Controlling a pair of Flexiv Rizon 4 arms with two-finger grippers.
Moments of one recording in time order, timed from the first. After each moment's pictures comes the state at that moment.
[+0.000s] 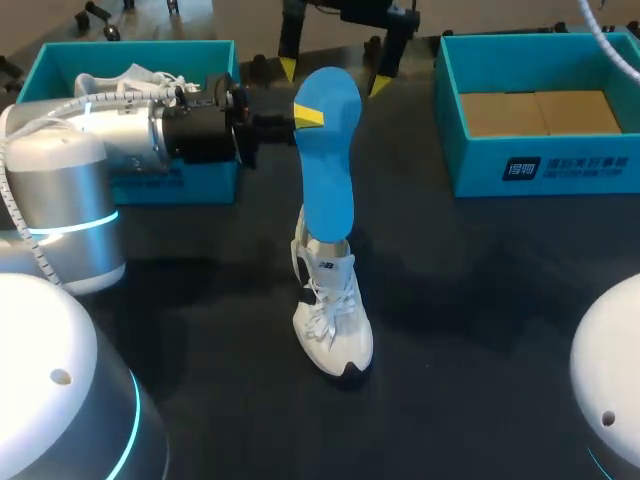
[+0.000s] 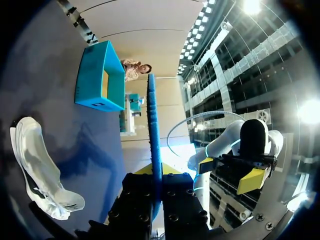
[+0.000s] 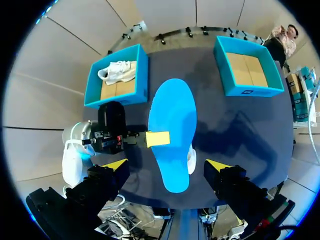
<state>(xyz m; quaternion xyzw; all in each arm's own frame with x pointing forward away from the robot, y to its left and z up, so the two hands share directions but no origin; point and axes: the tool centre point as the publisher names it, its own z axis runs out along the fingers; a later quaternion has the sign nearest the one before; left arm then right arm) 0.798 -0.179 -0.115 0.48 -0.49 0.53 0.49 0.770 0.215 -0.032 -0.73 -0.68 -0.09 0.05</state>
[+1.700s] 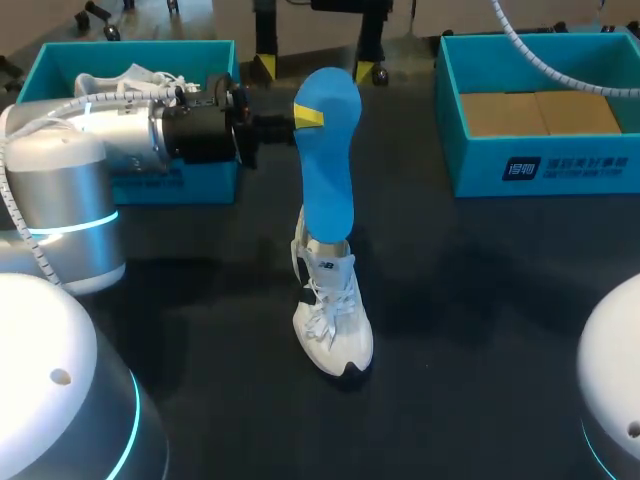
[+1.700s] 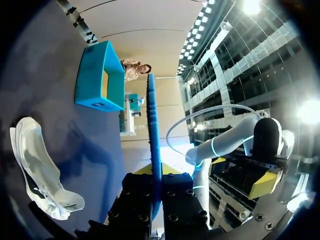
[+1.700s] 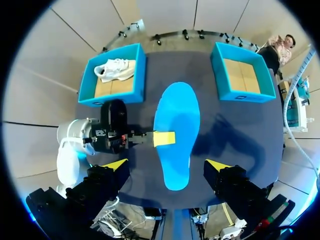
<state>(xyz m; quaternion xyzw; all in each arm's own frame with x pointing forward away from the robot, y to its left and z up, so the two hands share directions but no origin) 0.798 -0.179 -0.115 0.48 -0.49 0.53 0.49 0.768 0.228 -0.021 -0.72 -0.70 -0.06 0.00</state>
